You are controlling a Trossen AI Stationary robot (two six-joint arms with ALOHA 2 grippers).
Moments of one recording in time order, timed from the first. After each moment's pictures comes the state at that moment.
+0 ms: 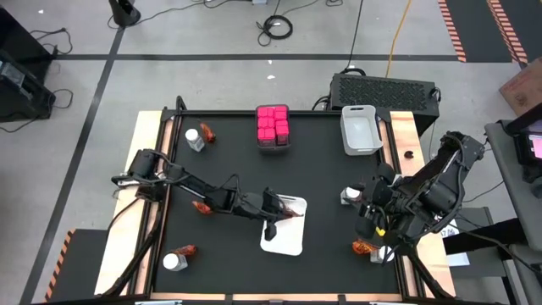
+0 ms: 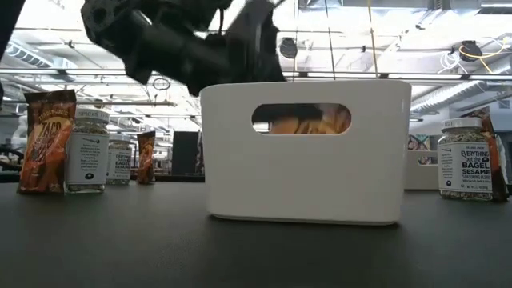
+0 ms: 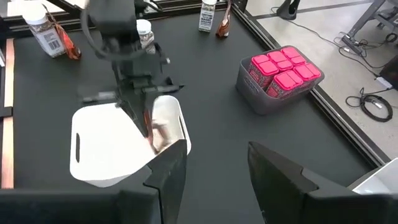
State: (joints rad) left arm -0.23 1.90 0.93 0.61 -0.12 -0.36; right arm 0.82 1.33 1.54 -1.47 0.89 1.10
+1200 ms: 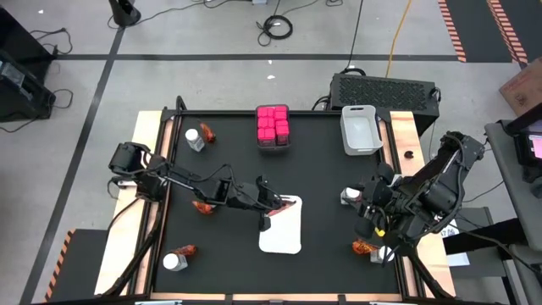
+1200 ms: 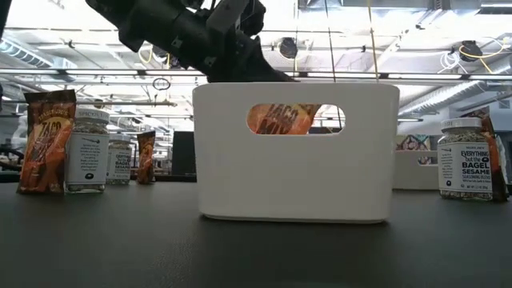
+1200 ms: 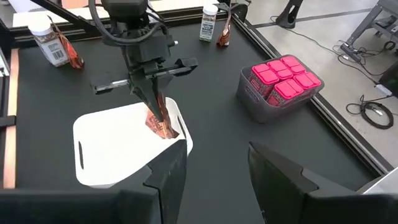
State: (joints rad) left arm -0.19 1.73 0.93 0.34 -0.16 -0.20; right arm 0.82 1.33 1.54 -1.44 0.92 1.08
